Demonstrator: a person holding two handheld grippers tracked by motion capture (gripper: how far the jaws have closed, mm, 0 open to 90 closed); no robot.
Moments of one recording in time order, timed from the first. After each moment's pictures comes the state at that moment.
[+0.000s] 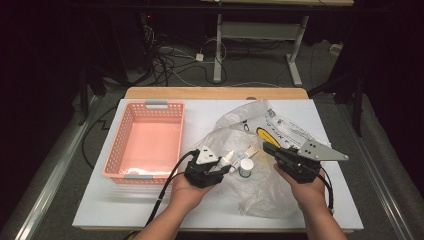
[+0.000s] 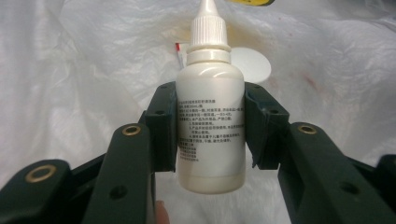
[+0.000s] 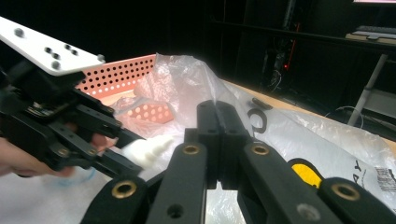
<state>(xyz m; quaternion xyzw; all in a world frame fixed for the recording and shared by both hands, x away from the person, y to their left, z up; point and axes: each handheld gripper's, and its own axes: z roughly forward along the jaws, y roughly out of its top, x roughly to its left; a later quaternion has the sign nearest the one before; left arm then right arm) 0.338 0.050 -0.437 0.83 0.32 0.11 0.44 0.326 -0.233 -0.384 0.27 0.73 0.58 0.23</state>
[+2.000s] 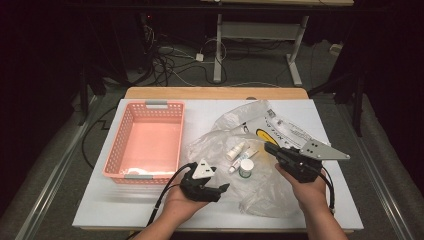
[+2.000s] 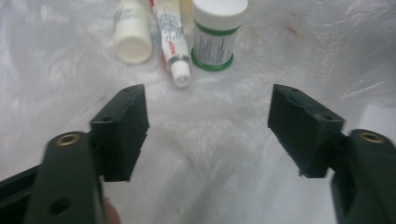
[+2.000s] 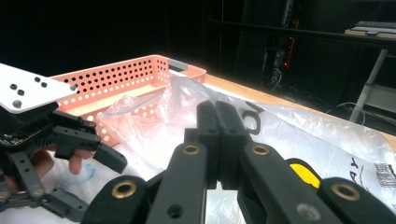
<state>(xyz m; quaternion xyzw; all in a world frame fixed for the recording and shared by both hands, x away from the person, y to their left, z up) 0.312 0.071 -0.462 0.85 0.30 0.09 0.43 0.327 -0.238 -0.386 0.28 0.73 0.58 0.22</state>
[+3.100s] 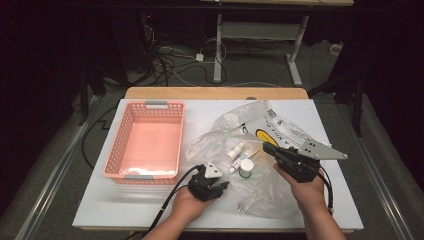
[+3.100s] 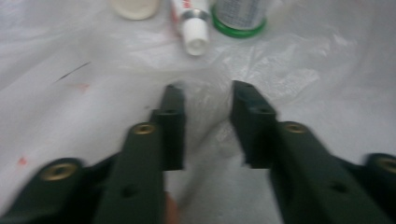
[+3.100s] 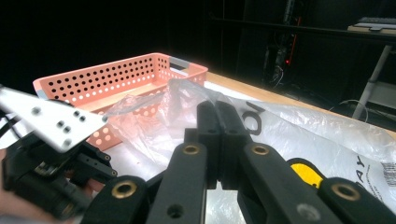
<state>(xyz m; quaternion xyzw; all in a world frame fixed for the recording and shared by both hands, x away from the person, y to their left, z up) 0.328 0.051 -0.486 0.86 0.35 0.08 0.37 0.330 -0.235 -0.388 0.28 0.73 0.58 0.22</state>
